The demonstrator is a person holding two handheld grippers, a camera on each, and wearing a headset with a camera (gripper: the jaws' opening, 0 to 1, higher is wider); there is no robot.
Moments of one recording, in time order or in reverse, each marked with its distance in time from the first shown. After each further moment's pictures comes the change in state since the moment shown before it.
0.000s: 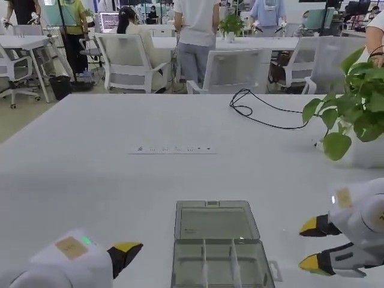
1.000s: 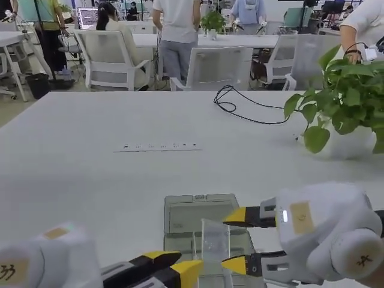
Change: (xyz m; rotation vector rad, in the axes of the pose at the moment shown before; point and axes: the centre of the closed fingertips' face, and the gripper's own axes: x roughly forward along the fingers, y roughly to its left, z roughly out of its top) left arm 0.002 -0.031 0.012 -0.282 -0.077 -0.208; right arm -0.006 0.062 0.119 -0.200 -0.268 -0.051
